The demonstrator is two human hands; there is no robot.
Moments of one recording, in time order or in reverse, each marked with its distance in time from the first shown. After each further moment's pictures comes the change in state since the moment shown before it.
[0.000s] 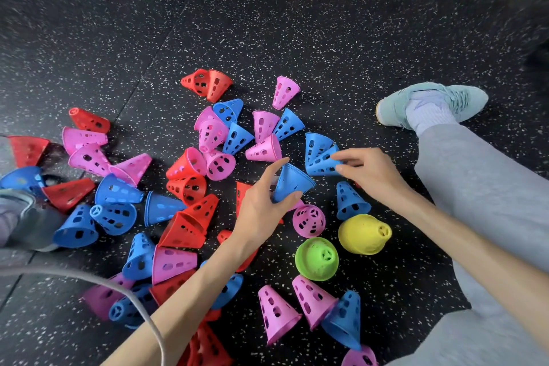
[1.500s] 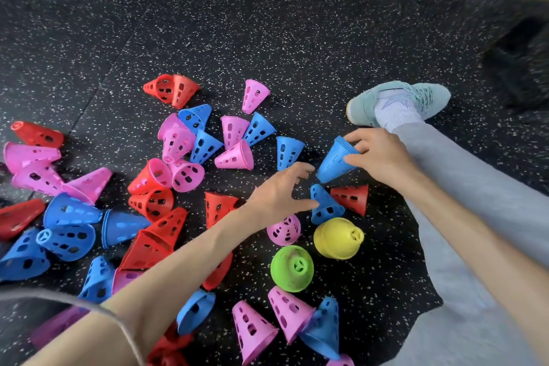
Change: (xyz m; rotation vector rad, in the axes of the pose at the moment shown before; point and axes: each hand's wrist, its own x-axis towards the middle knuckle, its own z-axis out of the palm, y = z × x) left_hand 0.062 0.026 0.052 0.270 -0.458 0.135; right_hand 0.002 0.001 -0.060 -0.190 0.100 0.159
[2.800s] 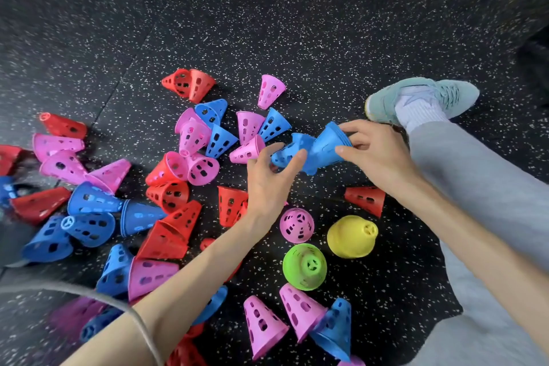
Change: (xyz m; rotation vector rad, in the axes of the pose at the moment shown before) left_hand -0.013 -0.001 -0.006 -0.467 0.631 -0.330; right_hand -0.015 -0.031 0.019 0.251 0.024 -0.162
